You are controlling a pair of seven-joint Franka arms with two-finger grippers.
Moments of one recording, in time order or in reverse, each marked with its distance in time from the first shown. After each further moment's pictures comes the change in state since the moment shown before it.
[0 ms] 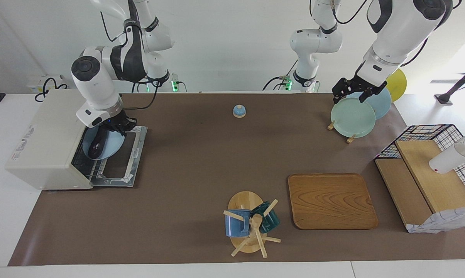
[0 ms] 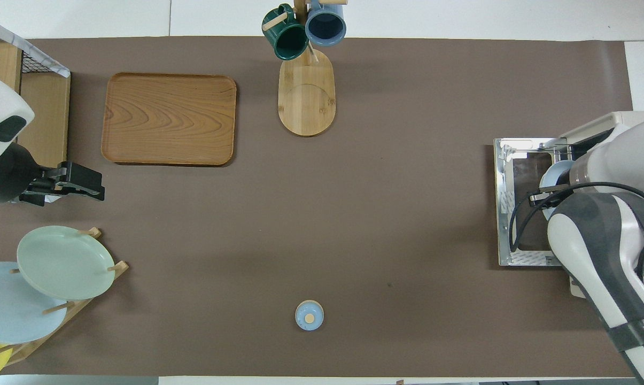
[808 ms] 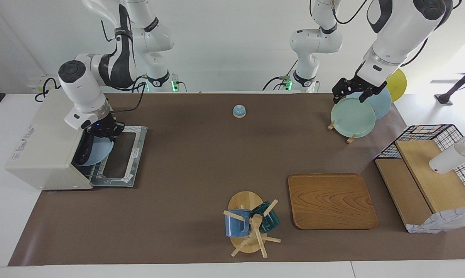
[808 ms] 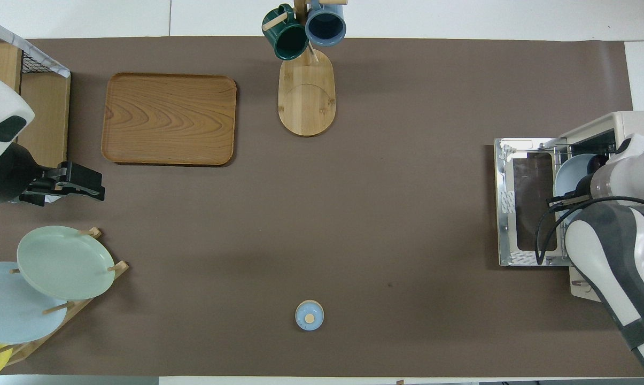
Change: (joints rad) left arm 0.000 0.000 0.000 0.000 0.000 0.000 0.000; right arm -0.091 -0.013 0.002 -0.121 0.003 0.182 -0.168
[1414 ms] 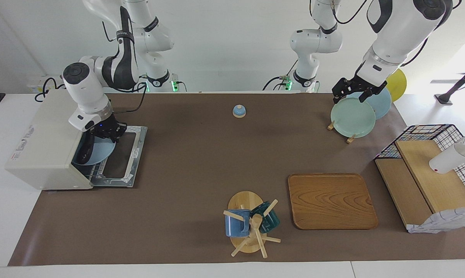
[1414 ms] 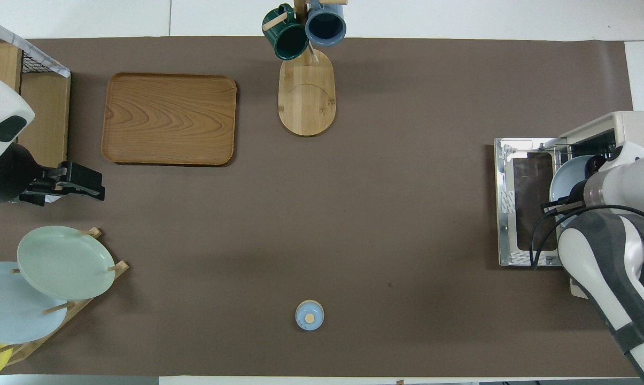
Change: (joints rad) left arm 0.000 0.000 0.000 0.000 0.000 0.000 0.000; right arm -0.003 -0.006 0.003 -0.036 -0.002 0.030 -0.001
